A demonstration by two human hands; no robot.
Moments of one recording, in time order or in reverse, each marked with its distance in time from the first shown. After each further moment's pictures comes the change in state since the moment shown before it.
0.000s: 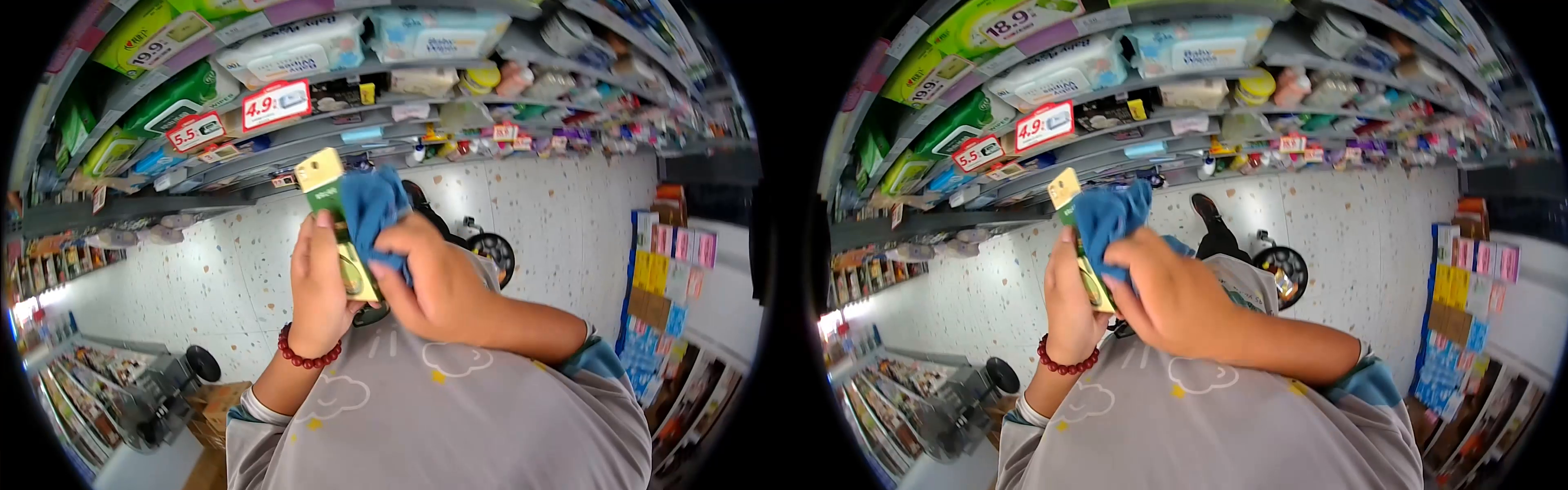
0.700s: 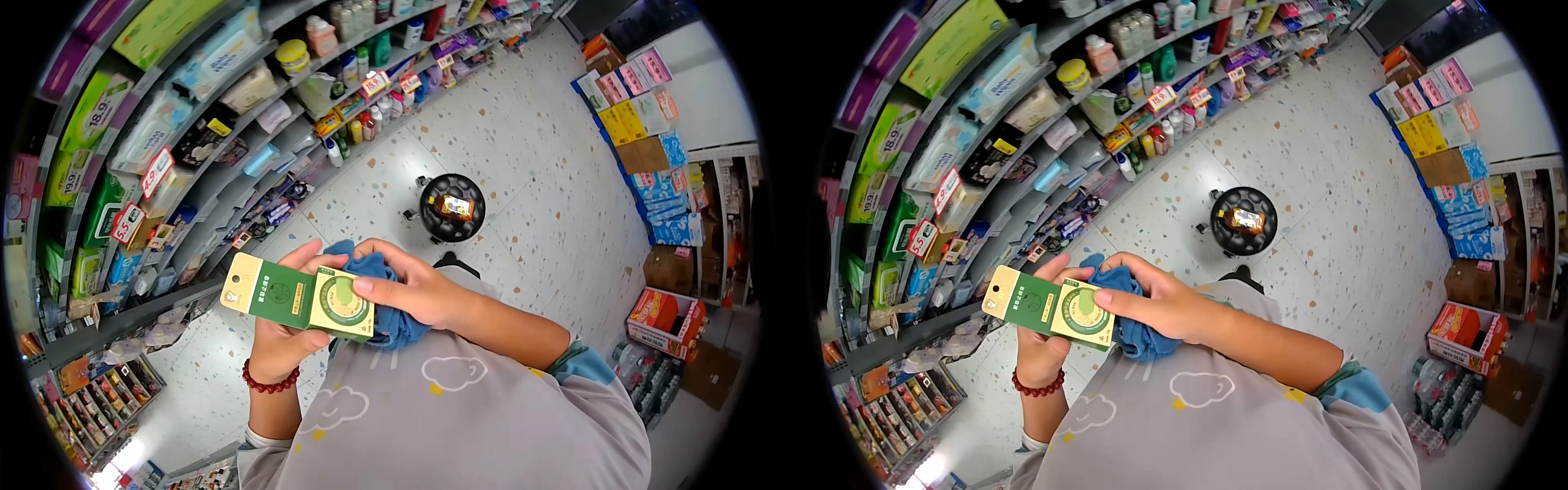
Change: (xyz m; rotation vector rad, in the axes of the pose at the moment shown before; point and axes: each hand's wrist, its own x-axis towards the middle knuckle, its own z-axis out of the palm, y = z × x) left_hand -0.085 -0.051 -0.021 0.238 -0.911 0.004; right_hand -0.187 -0.042 -0.003 1.193 0.256 0.629
